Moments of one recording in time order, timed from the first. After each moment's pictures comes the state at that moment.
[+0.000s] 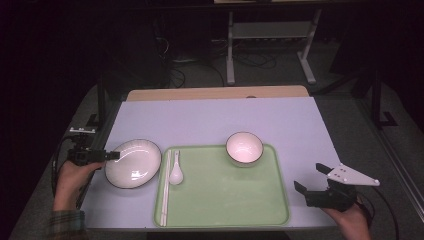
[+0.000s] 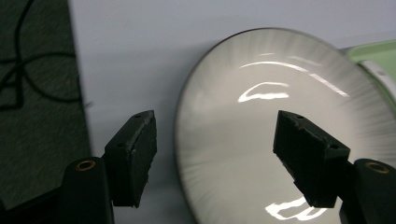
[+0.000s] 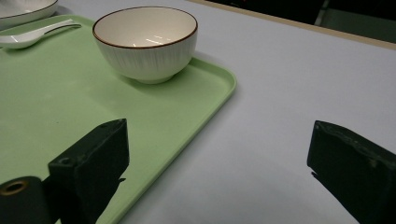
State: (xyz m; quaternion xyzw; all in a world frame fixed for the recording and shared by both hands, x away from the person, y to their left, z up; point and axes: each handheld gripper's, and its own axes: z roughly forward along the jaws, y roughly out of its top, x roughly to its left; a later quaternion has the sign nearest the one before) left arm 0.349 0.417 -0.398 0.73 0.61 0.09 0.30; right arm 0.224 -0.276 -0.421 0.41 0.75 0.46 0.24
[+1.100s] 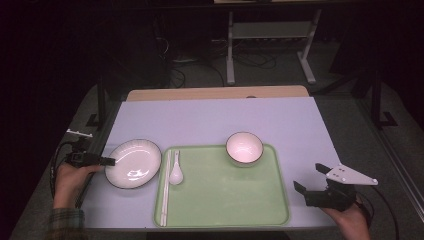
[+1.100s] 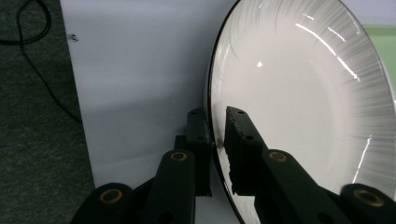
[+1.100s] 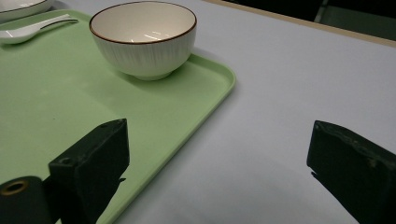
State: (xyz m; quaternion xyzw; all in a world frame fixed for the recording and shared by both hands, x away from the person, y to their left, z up) left arm 0.359 0.441 -0.421 0.71 0.63 -0.04 0.31; right arm 0.226 -0.275 -0.422 0.41 0.76 0.45 0.24
